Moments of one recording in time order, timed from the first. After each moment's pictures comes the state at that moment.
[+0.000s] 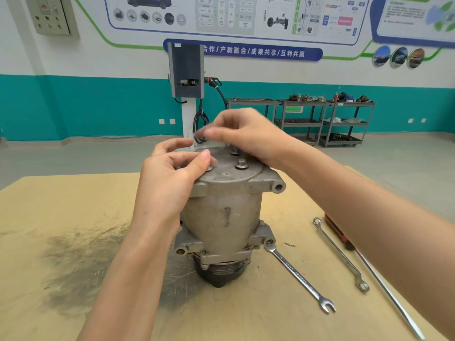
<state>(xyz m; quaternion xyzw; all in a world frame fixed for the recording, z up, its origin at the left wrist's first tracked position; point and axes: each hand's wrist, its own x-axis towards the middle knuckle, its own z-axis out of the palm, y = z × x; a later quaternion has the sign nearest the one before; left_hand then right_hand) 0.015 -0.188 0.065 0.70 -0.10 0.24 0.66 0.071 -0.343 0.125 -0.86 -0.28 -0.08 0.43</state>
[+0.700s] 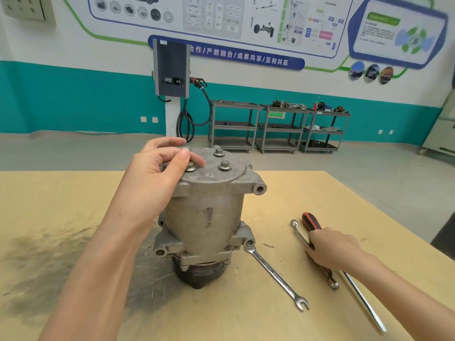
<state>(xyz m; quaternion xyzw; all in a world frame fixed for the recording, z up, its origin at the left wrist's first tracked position) 0.017 -0.181 0.063 0.76 -0.17 0.22 0.59 0.021 -0.513 -0.037 -0.98 0.11 0.07 -0.12</state>
